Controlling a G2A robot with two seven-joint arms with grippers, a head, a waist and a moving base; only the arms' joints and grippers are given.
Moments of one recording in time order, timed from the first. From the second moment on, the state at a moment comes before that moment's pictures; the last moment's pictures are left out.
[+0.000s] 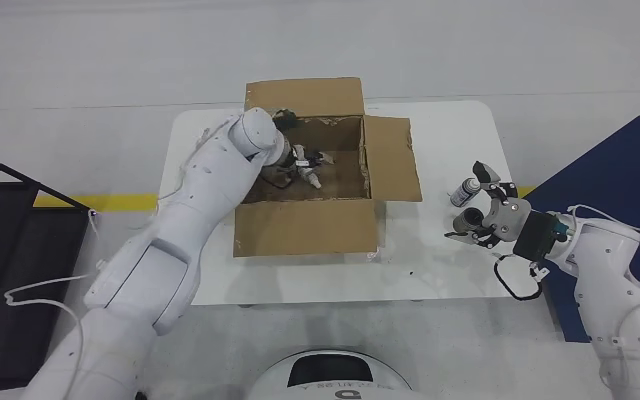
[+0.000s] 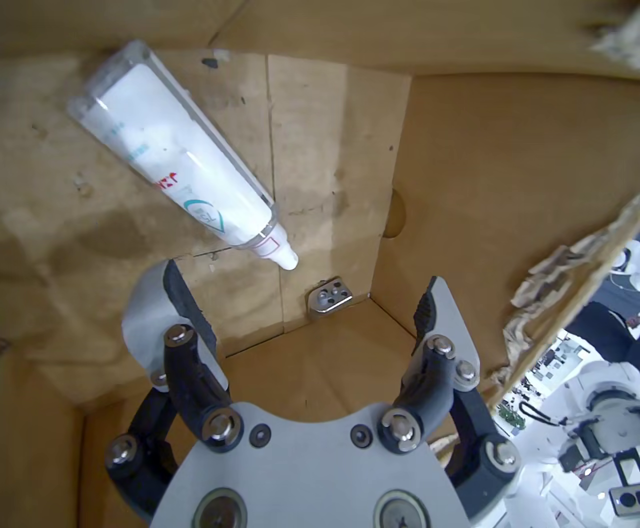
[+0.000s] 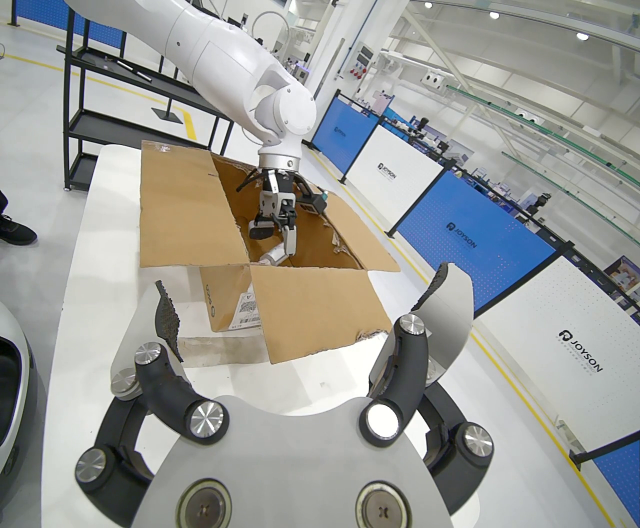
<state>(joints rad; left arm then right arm) 0.50 -1.48 -0.86 -0.67 0.33 0.21 -1.08 -1.59 -0.86 1.71 -1.70 -1.82 -0.93 -0.89</state>
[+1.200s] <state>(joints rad) 0.72 -1.32 -0.86 -1.28 1.11 -0.10 -1.24 -1.59 -0.86 1.71 -1.70 -1.82 -0.93 -0.89</state>
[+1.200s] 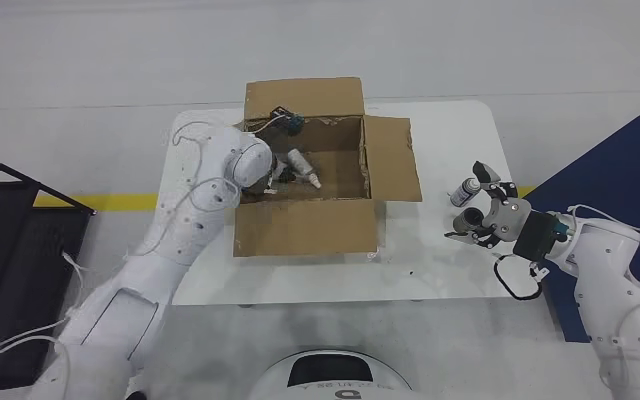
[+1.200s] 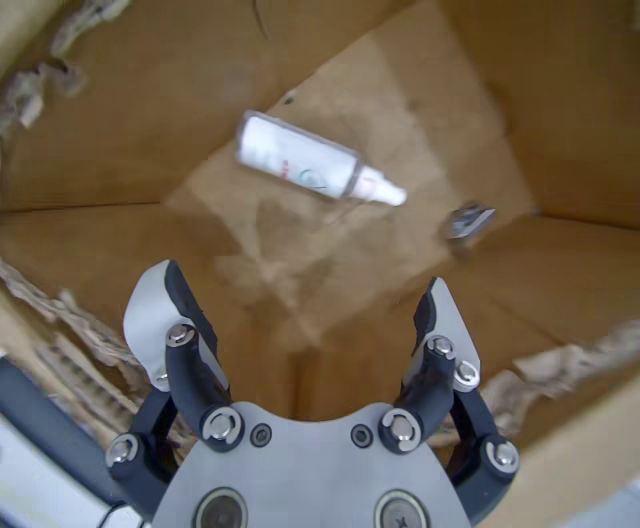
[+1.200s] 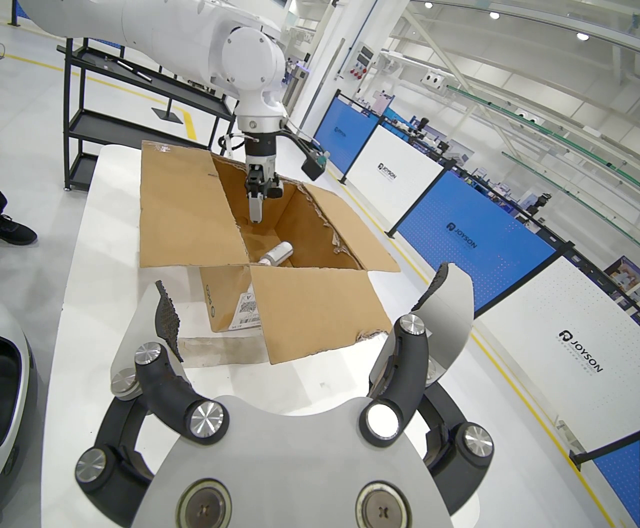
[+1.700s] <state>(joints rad) 0.66 -1.35 -0.81 -1.23 1.01 -0.23 -1.20 -1.59 -0.86 1.71 -1.70 -1.82 -0.93 -0.89</state>
